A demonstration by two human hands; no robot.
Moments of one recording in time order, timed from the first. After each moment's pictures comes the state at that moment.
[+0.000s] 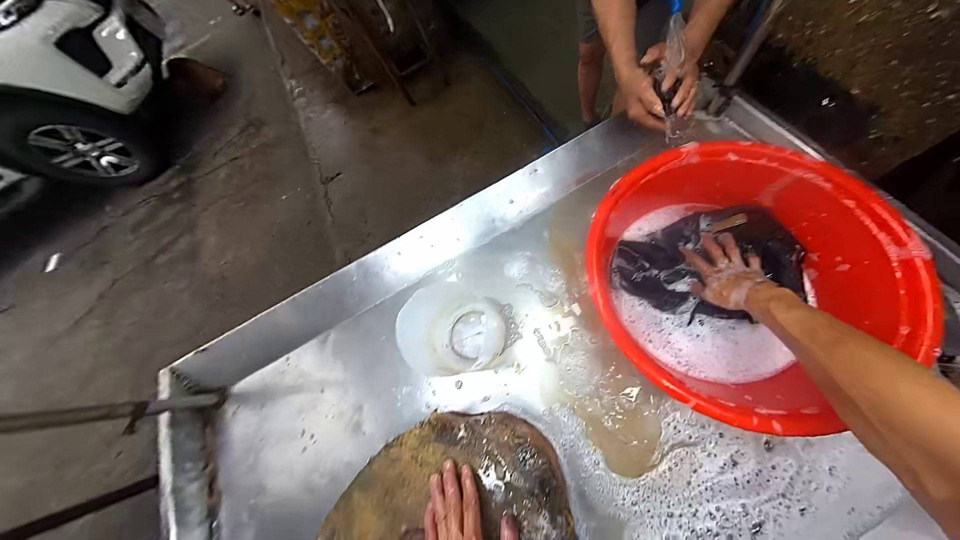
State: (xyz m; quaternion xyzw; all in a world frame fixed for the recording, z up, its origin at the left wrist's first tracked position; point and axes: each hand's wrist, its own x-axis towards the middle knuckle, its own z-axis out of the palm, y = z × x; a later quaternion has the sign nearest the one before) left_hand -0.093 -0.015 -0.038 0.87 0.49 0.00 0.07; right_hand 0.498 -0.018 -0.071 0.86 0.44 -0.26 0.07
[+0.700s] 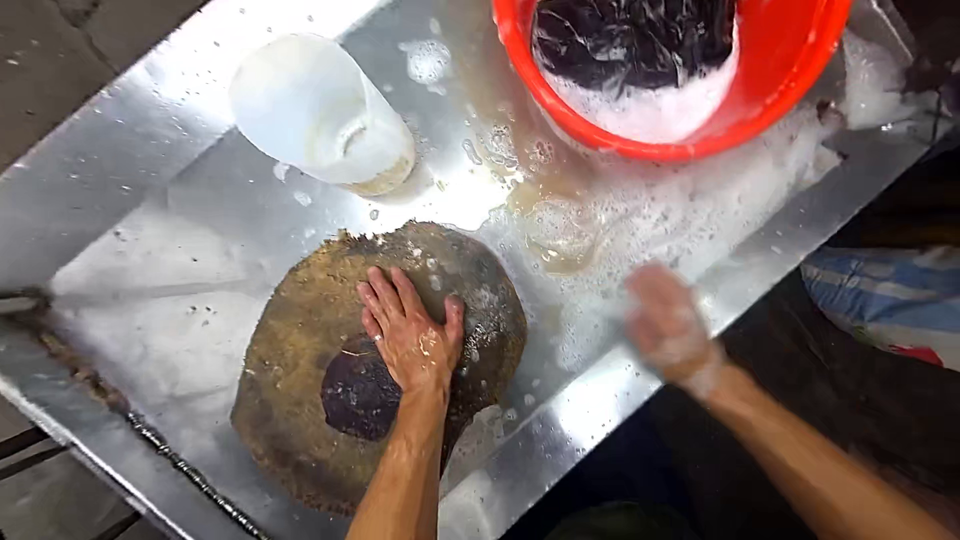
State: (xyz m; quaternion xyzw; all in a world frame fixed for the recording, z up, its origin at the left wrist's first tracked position) left_hand -0.088 -0.014 -0.050 0.87 0.48 0.04 0.08; right_hand 0.126 -0.295 -0.033 0.84 0.47 -0.14 -0.23
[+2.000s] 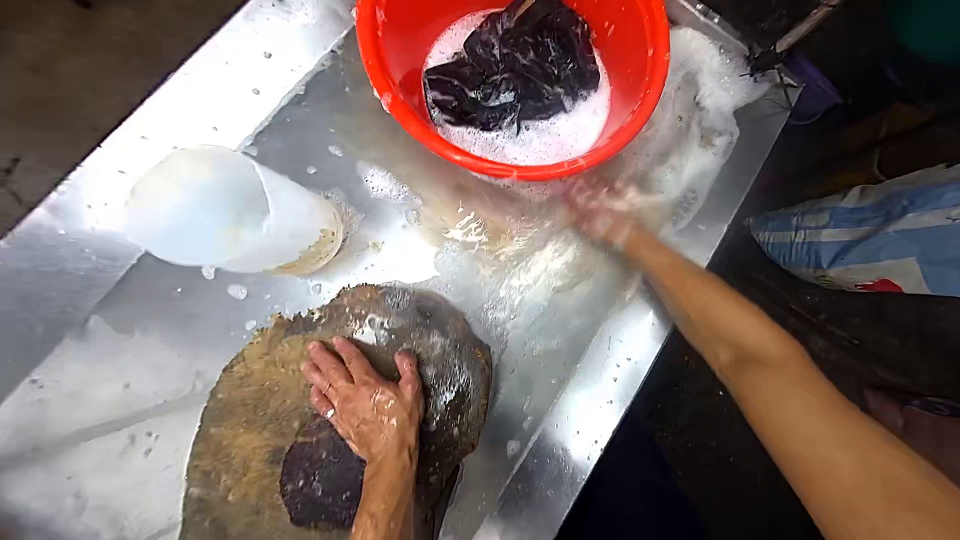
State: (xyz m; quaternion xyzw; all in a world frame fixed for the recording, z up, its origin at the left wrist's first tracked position) left_hand -0.086 -0.015 -0.040 0.87 0.48 0.05 0.08; right_hand 0.303 -0.246 -0.136 0.89 0.44 -0.08 -0.06
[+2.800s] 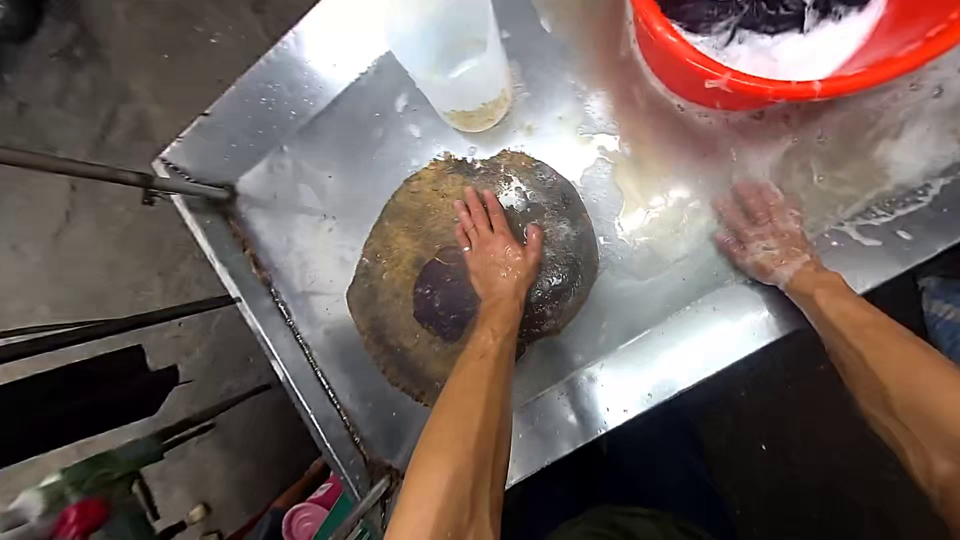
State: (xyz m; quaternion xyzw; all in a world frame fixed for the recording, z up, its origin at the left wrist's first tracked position) left_hand -0.089 -0.019 -0.039 0.86 0.50 0.02 0.09; right_hand 0.234 -0.309 -0.123 0.84 0.52 -0.14 -0.04
